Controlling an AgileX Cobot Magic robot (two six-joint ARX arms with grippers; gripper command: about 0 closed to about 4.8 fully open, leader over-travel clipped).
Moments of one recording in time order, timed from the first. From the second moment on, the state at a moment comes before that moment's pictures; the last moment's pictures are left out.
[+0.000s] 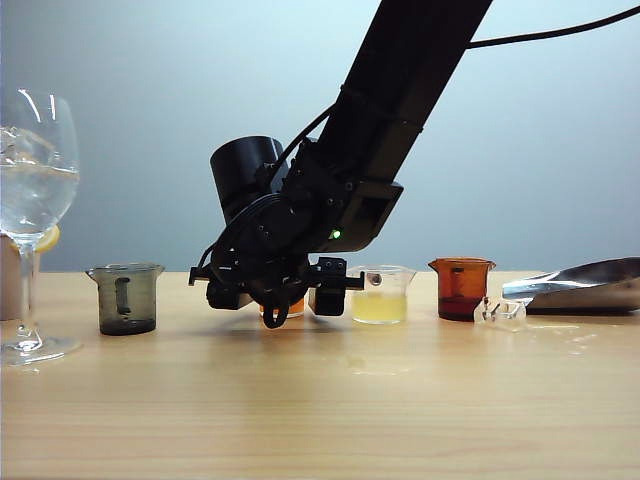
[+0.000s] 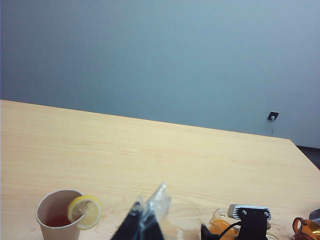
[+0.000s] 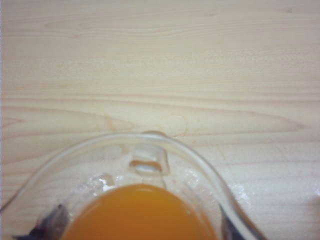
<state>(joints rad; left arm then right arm) -0.03 0.49 0.80 -0.31 0.12 -0.17 0.80 2.36 1.46 0.52 0.70 0.36</state>
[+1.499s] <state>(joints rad) -0.03 0.49 0.80 -0.31 0.12 -0.17 0.84 2.31 1.46 0.55 0.65 0.24</state>
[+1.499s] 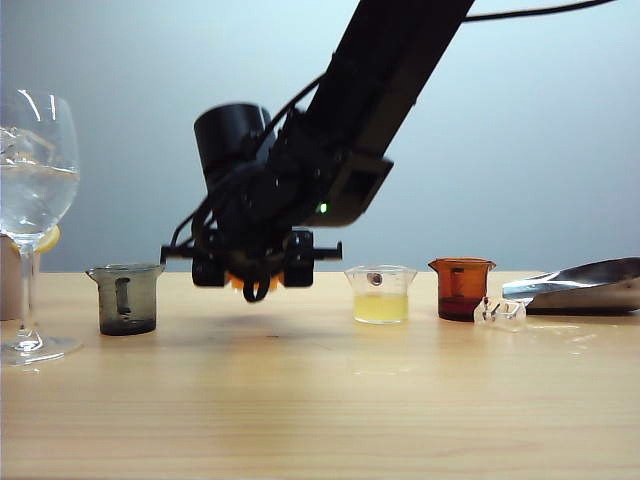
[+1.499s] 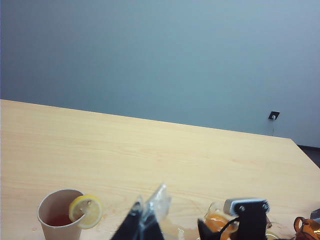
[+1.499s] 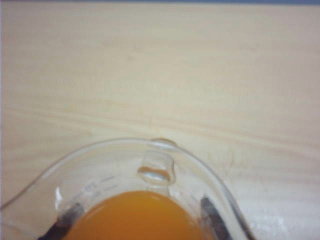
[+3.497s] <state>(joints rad) -0.03 0.60 0.80 -0.48 0.33 -0.11 0.78 2.00 1.69 0.25 -0.21 -0.16</state>
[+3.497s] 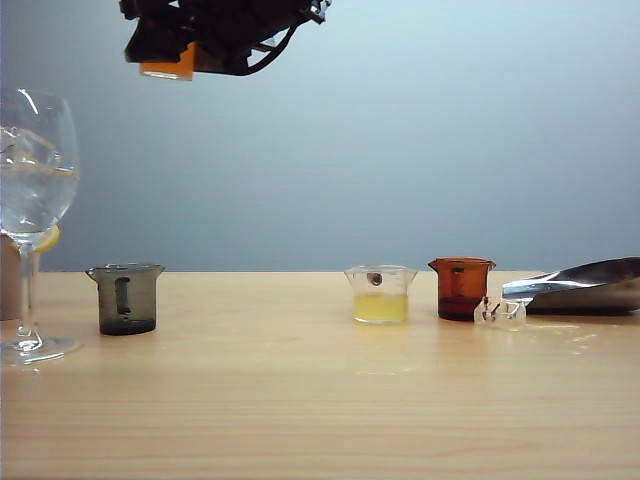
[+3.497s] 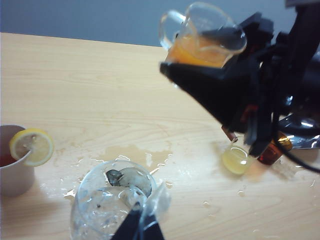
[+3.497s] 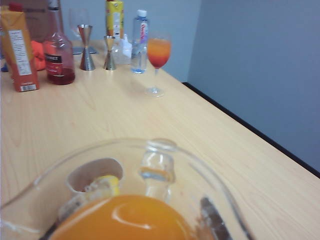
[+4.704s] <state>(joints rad) -0.03 0.59 0.81 -0.47 0.31 -0.14 0.88 2.05 1.70 0.29 -0.25 -0.47</state>
